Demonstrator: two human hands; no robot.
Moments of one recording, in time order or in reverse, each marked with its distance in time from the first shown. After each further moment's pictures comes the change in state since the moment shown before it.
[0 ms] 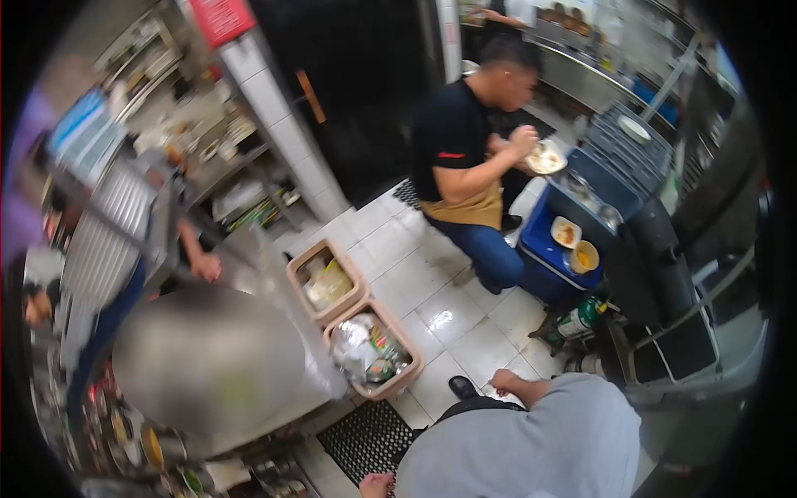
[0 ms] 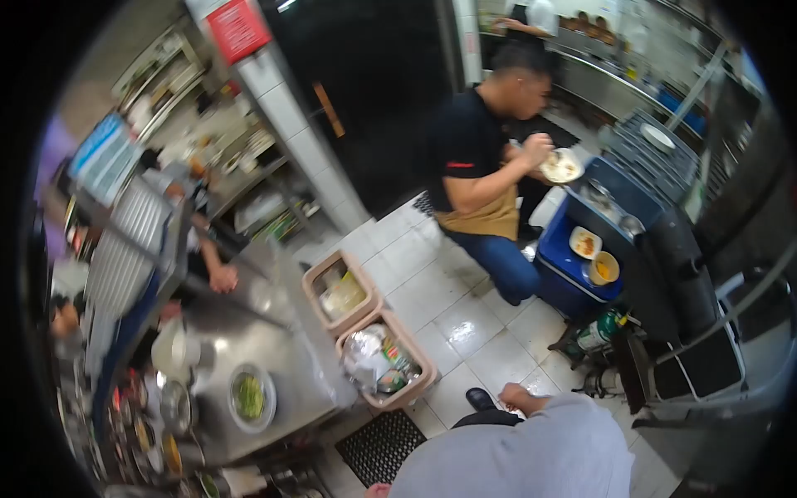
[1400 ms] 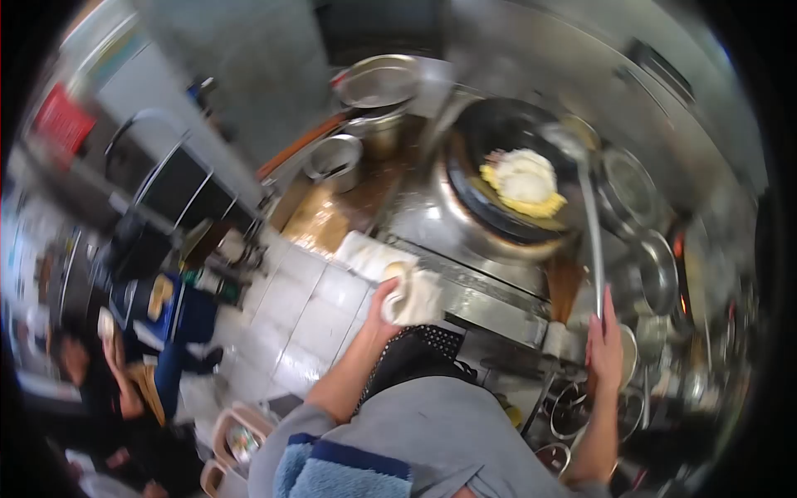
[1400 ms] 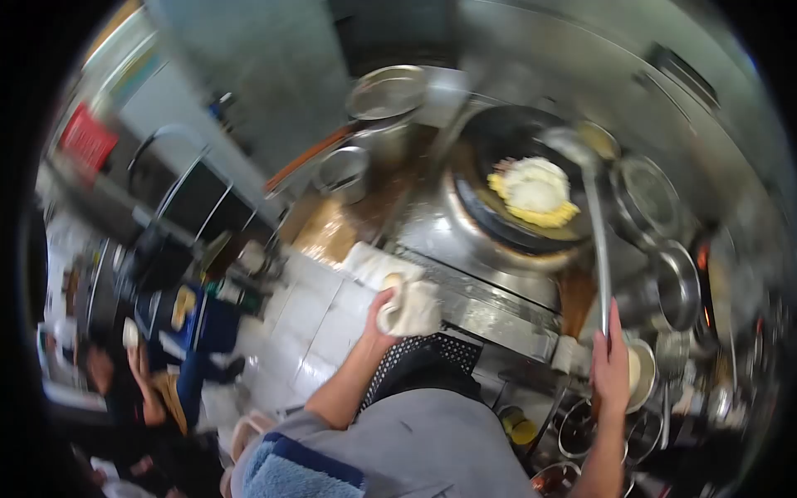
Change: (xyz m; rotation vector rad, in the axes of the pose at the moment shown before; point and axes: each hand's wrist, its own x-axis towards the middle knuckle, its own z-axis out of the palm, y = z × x) left_hand -0.319 -0.102 0.033 0.537 -2.108 -0.948; right_hand -0.694 -0.148 0.892 1.725 1.966 1.196
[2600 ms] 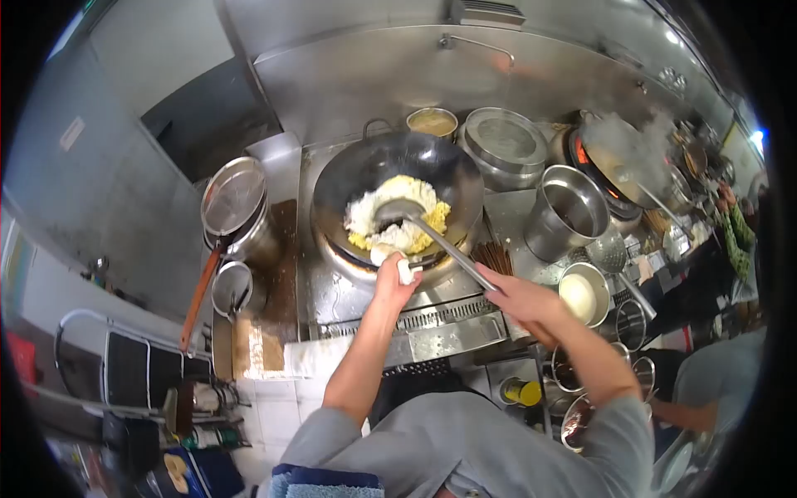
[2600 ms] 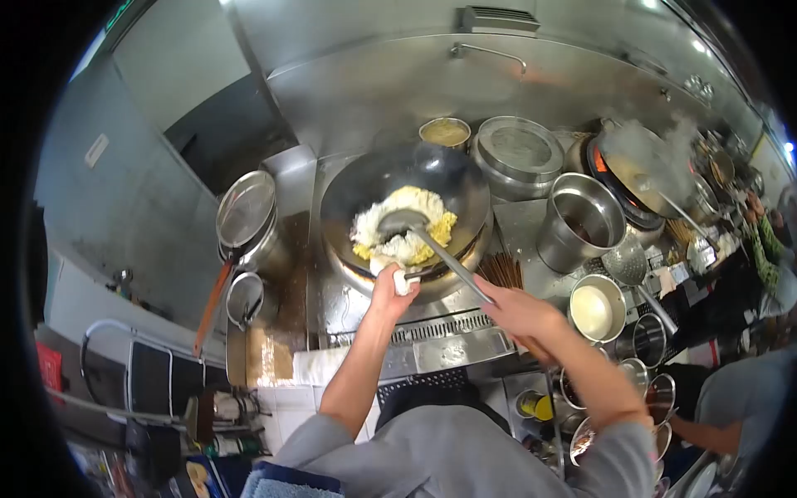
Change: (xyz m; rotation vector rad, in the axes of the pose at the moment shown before) left_hand 0.213 -0.058 0.096 0.571 0.227 -0.153; right_hand 0.056 -0.051 0.015 -0.288 -0.409 0.205
